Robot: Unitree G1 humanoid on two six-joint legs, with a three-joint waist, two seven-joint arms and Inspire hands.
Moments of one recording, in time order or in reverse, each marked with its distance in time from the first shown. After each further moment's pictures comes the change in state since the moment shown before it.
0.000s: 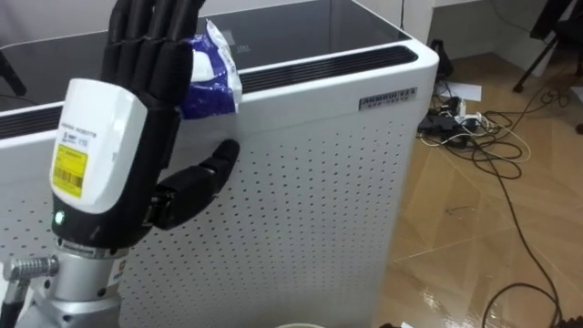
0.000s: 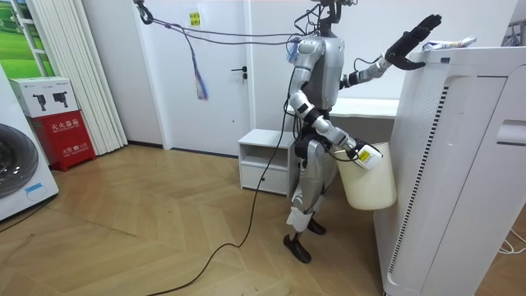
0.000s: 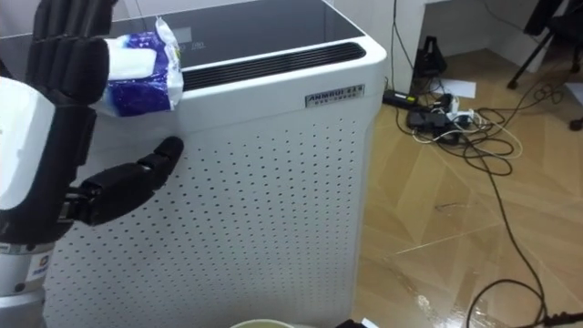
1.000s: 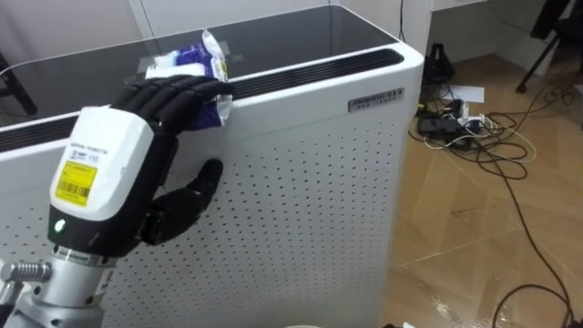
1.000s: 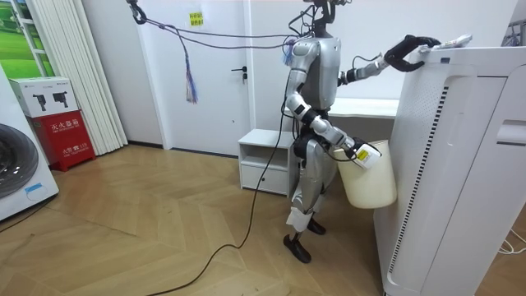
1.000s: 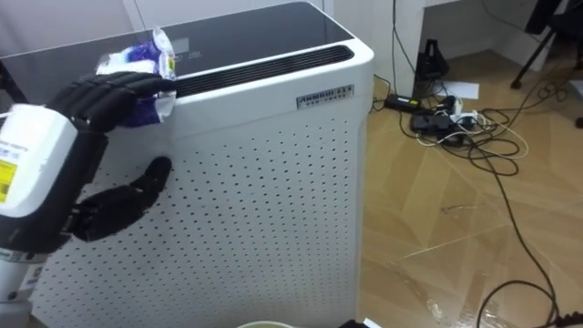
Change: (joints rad) left arm 0.033 0.066 0.048 0.036 -0.003 0.056 -0.088; right arm 0.000 -0.024 -0.004 -0.028 0.005 0.059 0.015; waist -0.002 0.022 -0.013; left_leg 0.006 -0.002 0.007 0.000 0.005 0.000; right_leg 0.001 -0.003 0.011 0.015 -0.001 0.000
